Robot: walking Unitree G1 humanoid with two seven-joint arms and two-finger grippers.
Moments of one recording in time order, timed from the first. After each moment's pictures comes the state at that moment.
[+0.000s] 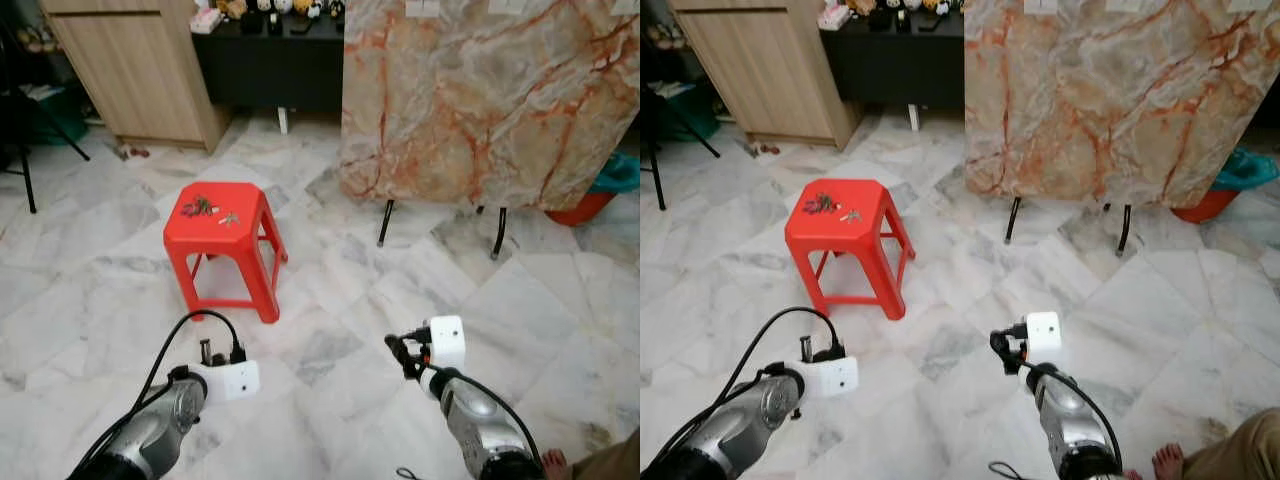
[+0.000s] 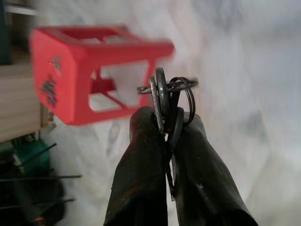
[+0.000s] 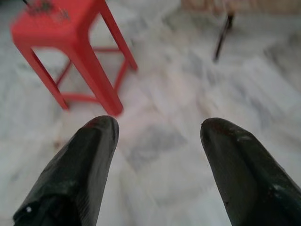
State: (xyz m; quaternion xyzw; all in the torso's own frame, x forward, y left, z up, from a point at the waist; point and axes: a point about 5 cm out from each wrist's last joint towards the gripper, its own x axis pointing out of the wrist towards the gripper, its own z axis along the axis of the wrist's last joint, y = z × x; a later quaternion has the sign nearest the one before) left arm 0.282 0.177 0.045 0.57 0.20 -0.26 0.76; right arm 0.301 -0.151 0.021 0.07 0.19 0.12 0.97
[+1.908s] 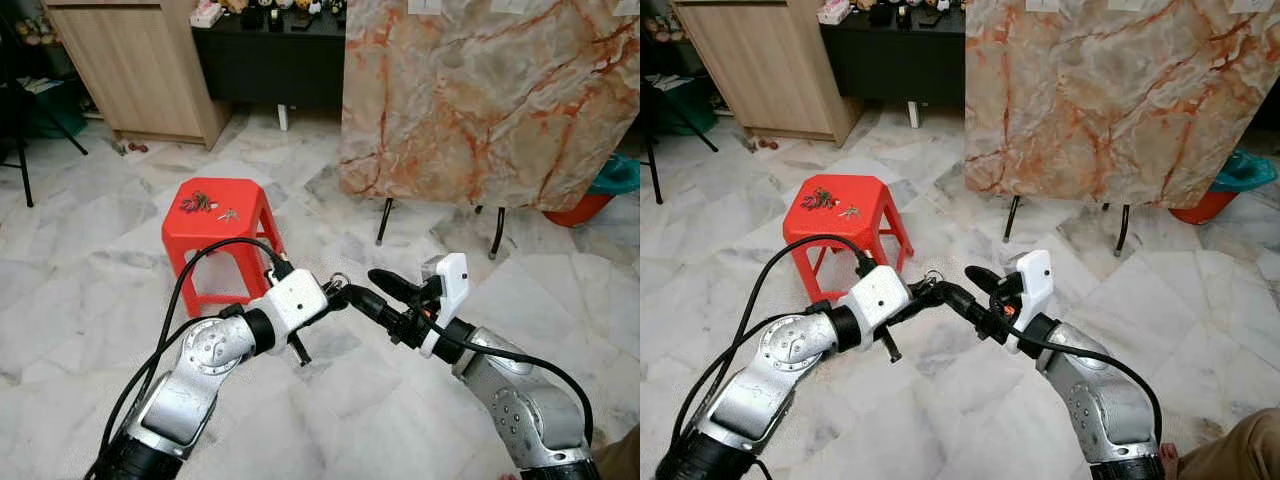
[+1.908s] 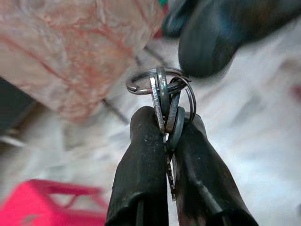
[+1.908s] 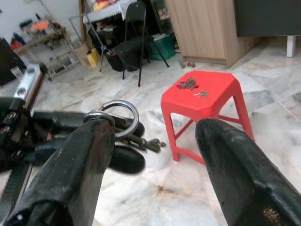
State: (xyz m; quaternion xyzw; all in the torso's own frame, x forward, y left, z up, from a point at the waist) left arm 0.280 0.098 0.155 0.33 -0.03 -0.42 0.85; right arm 0.279 -0.124 0.131 0.13 0.08 0.40 0.90
